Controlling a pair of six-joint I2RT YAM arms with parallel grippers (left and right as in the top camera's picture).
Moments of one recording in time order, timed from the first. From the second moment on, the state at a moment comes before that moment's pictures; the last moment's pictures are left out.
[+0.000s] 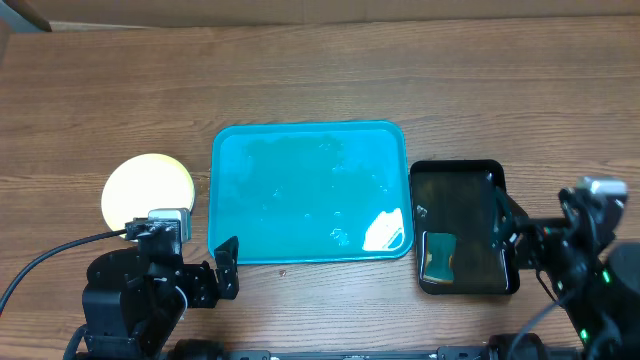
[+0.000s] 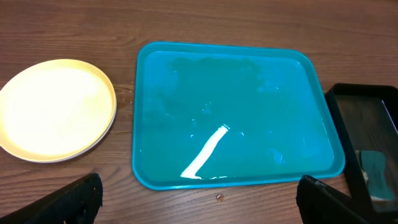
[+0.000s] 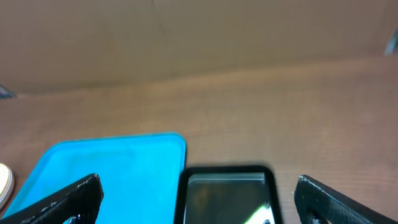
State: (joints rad) left arm -0.07 0.56 1.02 -1.16 0.11 -0.17; right arm 0.04 0.50 0.97 -0.82 -0.09 0.15
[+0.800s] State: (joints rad) left arm -0.07 0.56 1.02 -1.16 0.11 -0.17; right arm 0.04 0.01 0.15 0.07 -0.09 0.10
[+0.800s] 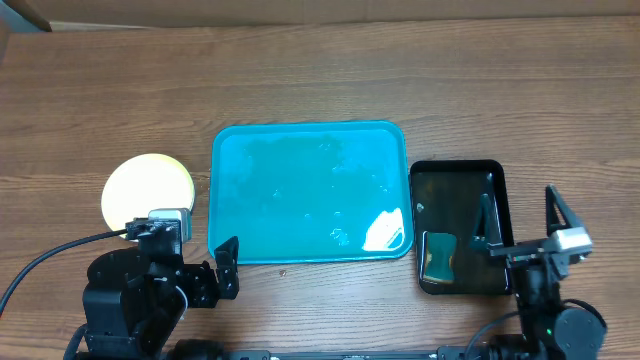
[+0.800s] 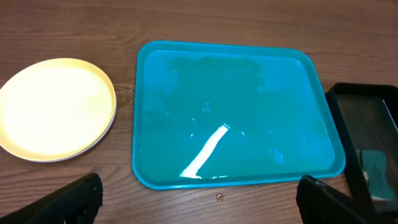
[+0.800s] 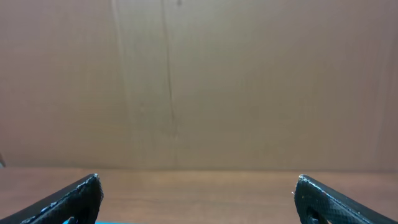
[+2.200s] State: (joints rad) left arm -0.07 0.56 1.02 -1.16 0.11 -0.17; right arm 0.04 0.01 0.02 -0.02 -0.14 0.10
